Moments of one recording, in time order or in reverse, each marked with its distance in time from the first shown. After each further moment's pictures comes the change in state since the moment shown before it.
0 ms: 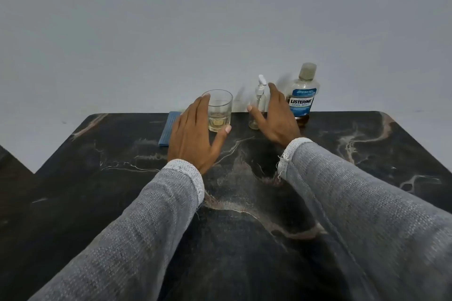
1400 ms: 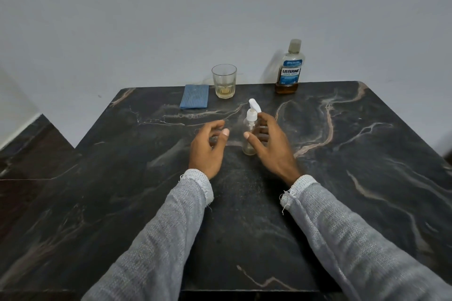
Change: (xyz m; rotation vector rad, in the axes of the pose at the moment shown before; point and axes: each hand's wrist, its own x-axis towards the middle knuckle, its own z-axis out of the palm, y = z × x) left_hand -0.147 0.044 -0.060 -0.699 -0.057 -0.343; right_hand -0.220 -0.048 -0.019 0.510 -0.028 -0.032
